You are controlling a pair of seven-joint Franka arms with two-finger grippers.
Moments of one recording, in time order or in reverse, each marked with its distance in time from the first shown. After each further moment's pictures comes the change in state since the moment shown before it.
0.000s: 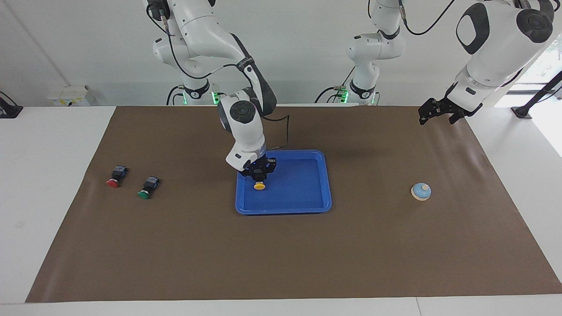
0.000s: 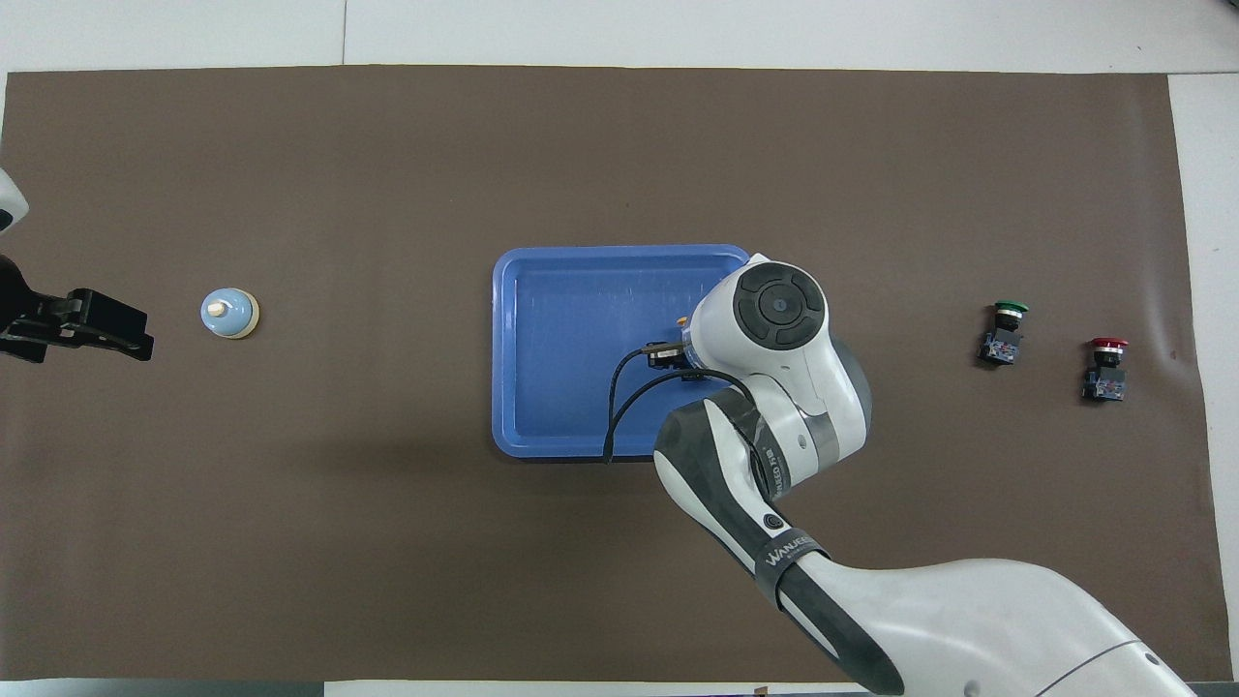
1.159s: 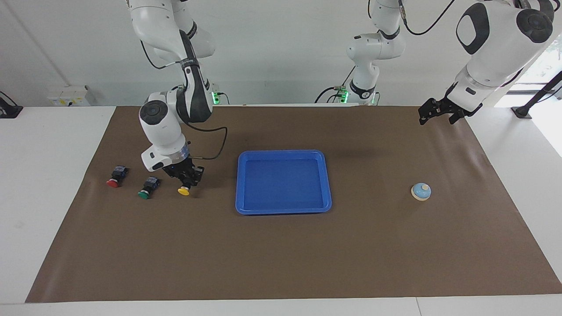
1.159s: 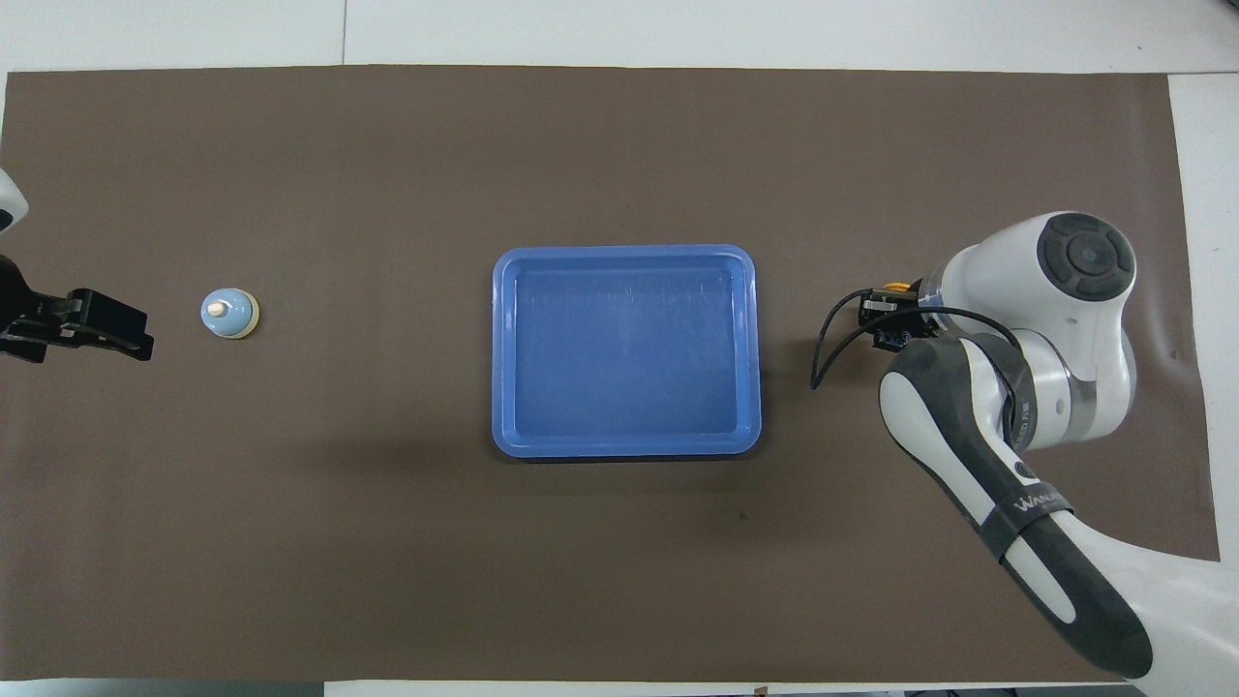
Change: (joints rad) left arm 0.000 0.000 0.000 0.000 0.000 0.000 0.000; right arm -0.330 -0.165 -0.002 -0.065 -0.085 -0.140 -0.031
